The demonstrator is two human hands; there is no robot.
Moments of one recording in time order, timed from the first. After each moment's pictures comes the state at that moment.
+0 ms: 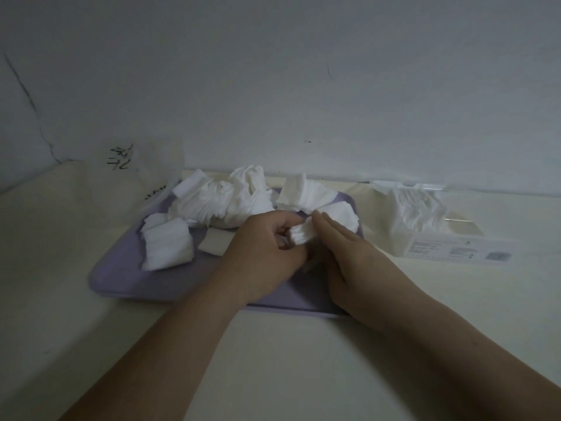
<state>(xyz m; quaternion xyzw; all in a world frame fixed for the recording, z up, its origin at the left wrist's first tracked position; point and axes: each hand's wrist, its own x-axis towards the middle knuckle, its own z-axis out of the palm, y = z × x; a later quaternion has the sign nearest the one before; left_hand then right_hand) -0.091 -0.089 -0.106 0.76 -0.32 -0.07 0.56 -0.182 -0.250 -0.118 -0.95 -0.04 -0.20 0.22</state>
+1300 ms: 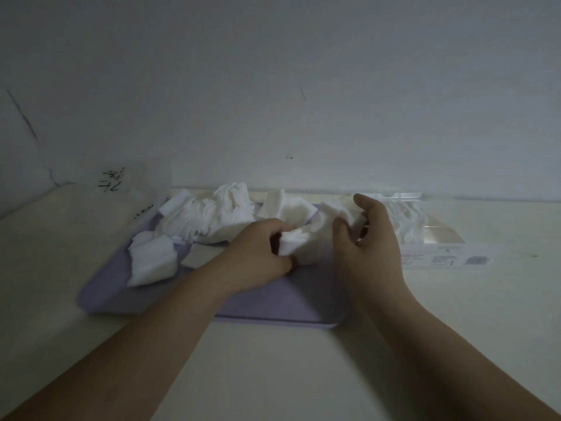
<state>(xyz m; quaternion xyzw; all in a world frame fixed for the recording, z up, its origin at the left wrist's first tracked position) -0.072 -0.114 -0.099 0.84 -0.35 -0.10 0.41 -0.180 -0.271 -0.100 -0.77 0.21 -0.37 0.48</state>
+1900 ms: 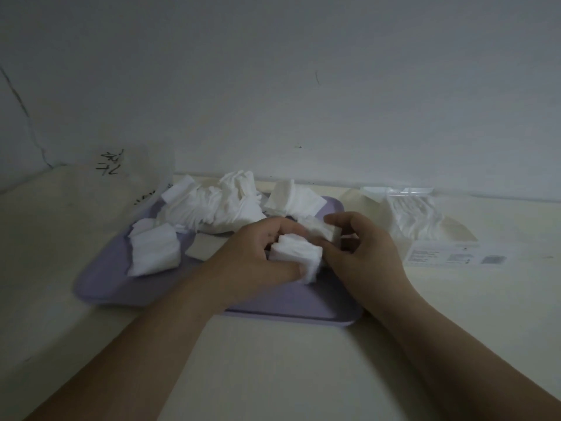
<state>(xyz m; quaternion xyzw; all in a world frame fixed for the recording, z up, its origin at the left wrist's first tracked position) -0.085 -0.086 -0.108 0.75 -0.35 -0.17 0.54 -0.177 -0.268 -0.111 -0.84 0.16 -0.24 0.46</state>
